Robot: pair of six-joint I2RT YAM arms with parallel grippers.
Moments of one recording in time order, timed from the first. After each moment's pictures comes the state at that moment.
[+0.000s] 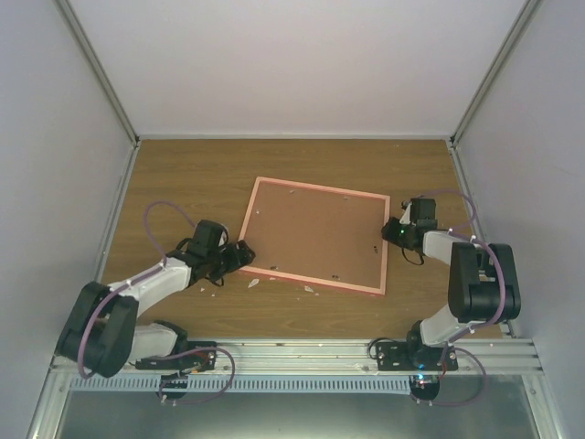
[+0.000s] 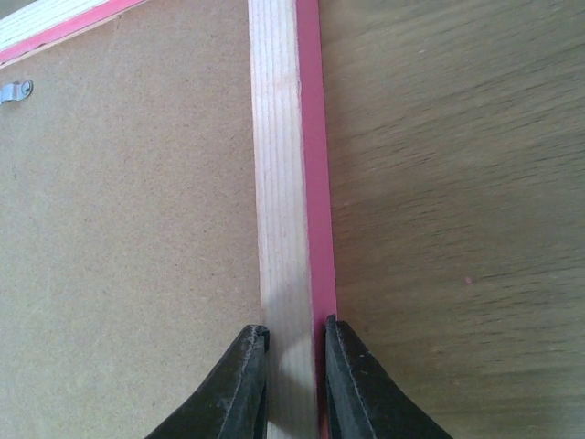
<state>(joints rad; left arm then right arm) -0.36 1.23 0.47 -0.19 0.25 -0.78 -0.03 1.57 0.66 -0.04 -0.27 0.38</state>
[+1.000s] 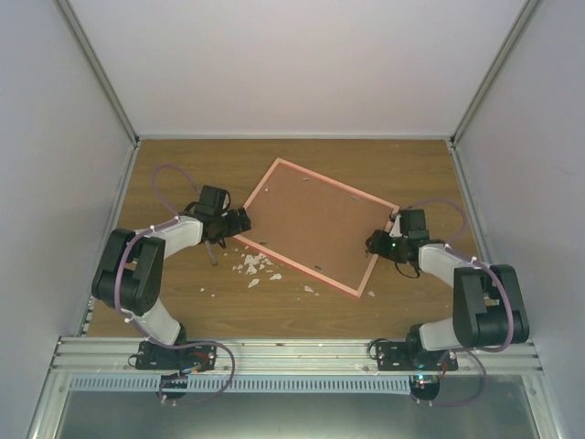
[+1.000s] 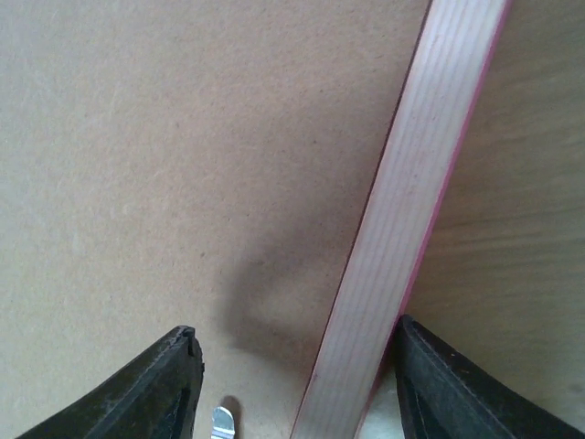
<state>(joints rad) -0.27 1.63 0.83 -0.19 0.14 -0.60 0.07 1.42 0.56 -0.13 -0.27 0.40</state>
